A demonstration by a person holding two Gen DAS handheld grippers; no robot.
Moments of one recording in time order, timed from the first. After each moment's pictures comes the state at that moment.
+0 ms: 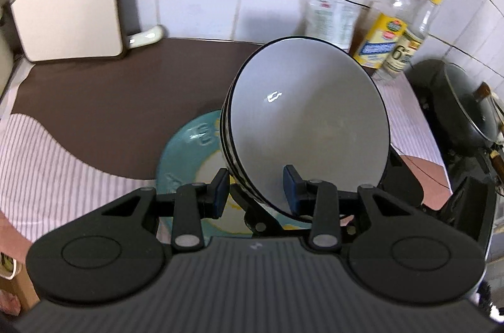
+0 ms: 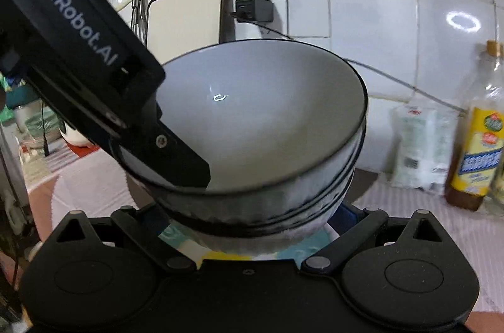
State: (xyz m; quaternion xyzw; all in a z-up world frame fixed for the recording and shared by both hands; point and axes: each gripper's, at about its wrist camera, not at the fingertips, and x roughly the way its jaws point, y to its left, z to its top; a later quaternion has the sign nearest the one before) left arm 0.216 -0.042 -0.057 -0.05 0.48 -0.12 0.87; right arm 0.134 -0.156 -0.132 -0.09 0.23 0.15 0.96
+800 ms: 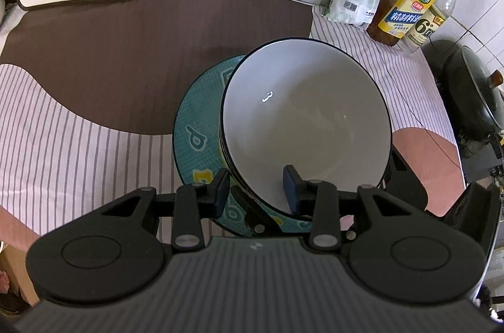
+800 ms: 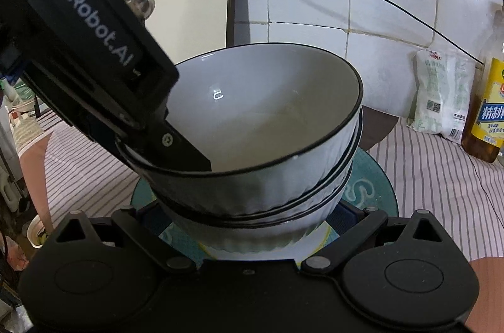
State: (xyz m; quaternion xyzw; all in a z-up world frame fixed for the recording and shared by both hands) left arm 0.223 -0.009 -0.119 -0.08 0.54 -0.13 0.83; right arm 0.141 -0.132 -0.182 -0.11 0.31 0.12 0.94
